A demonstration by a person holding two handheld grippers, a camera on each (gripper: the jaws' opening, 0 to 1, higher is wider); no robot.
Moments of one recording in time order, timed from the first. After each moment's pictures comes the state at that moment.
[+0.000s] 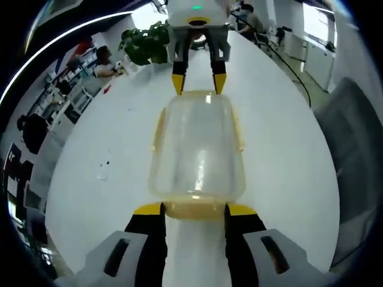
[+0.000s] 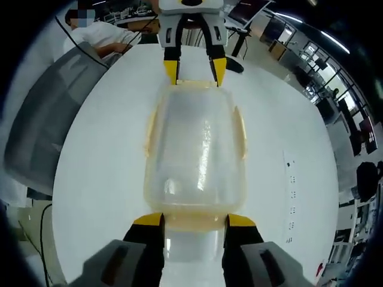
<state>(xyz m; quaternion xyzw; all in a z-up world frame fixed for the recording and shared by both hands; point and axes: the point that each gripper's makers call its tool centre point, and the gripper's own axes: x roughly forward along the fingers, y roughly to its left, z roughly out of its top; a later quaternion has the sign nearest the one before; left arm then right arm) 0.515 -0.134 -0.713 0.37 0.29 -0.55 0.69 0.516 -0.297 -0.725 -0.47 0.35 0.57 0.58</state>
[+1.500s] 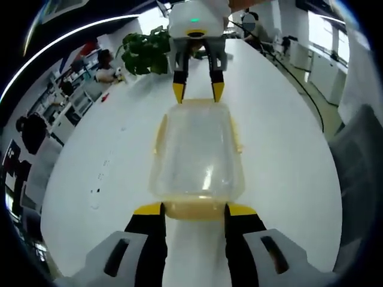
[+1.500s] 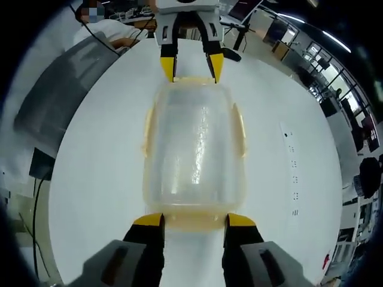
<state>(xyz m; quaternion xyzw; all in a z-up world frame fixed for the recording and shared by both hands) 0.517 -0.220 -0.716 0.34 0.28 -0.55 0.71 0.527 -0.383 -0.734 -0.46 0.35 0.58 0.57</state>
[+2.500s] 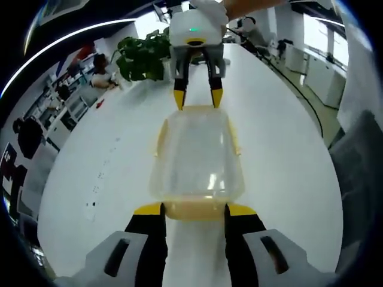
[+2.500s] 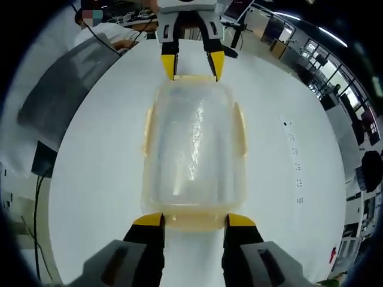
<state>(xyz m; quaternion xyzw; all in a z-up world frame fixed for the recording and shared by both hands) 0.521 -0.245 -0.713 0.33 0.26 -0.57 0.70 0.527 -0.407 -0.738 -0.45 0.36 0.58 0.58</state>
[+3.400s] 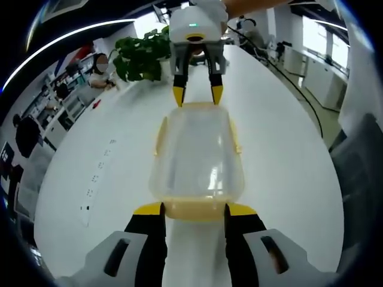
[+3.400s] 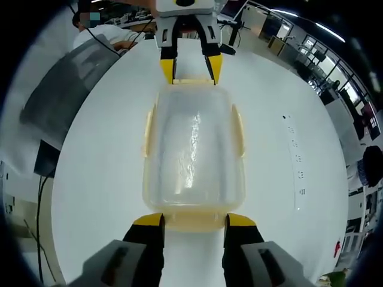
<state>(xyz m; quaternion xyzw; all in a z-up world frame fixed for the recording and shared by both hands) 0.520 -0.257 -0.725 0.33 0.27 -0.58 0.70 0.524 -0.419 -0.741 -0.44 0.37 0.58 0.58</state>
